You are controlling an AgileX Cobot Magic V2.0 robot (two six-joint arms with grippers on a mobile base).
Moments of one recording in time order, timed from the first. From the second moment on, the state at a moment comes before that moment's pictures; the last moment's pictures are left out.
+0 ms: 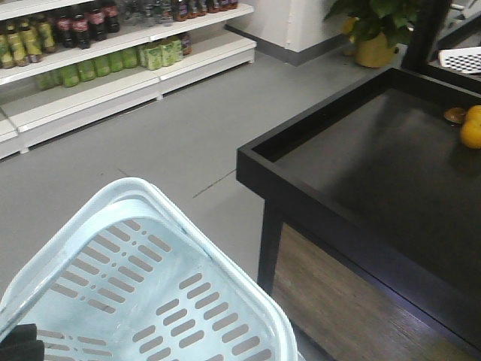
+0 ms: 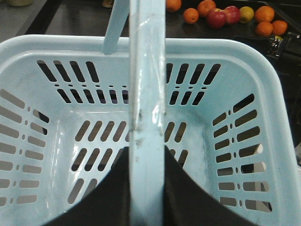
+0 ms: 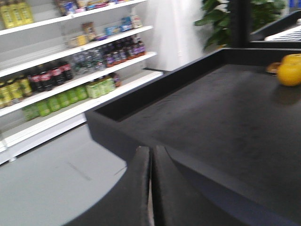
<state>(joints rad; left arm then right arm) -0.29 0.46 -0.67 -0.80 0.94 0.65 0.05 -0.01 0.03 -0.05 0.17 0.21</state>
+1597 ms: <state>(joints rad) -0.29 0.46 -0.67 -0.80 0.94 0.65 0.05 -0.01 0.03 -0.05 0.17 0.21</state>
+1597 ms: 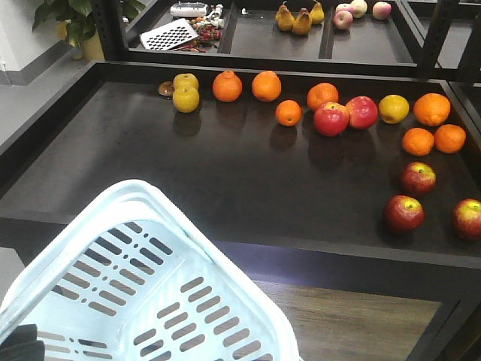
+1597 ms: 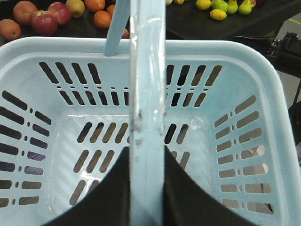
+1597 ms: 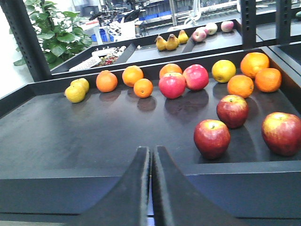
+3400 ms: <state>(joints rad) -0.29 0.46 -0.67 -0.80 0.94 0.65 0.05 -0.01 0.03 -0.05 0.17 0.21</state>
